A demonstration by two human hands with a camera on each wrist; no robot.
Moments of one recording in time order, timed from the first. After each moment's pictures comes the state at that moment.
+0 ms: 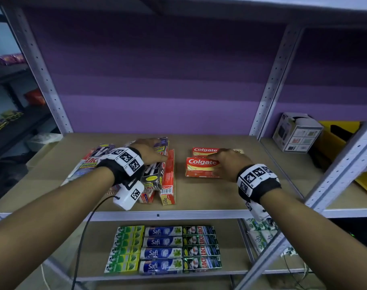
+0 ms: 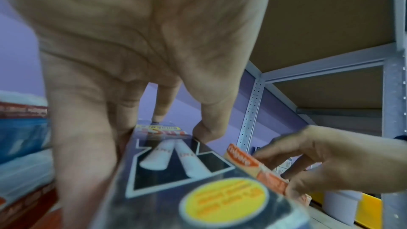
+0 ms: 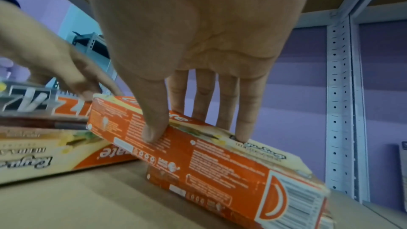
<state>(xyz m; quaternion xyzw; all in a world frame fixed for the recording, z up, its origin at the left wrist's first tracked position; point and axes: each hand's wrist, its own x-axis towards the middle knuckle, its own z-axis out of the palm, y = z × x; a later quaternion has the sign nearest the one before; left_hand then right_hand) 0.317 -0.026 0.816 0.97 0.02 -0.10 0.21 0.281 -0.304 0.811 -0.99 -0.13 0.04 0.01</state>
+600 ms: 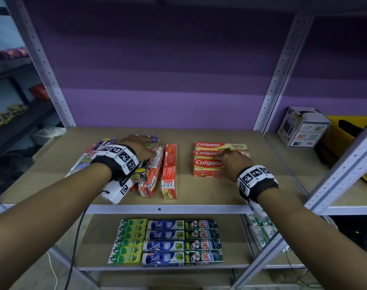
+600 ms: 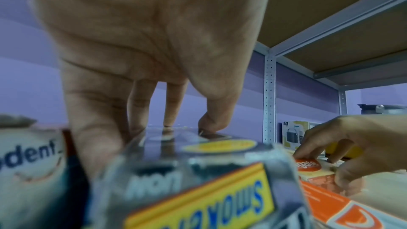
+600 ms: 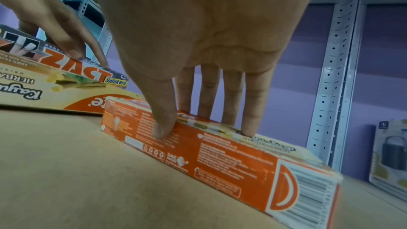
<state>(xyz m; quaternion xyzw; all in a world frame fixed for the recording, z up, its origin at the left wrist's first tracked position) 0.323 -0.003 0.806 0.99 0.03 -0.08 0.08 0.290 -0.310 0.781 -0.99 -0.11 0.06 -0.02</state>
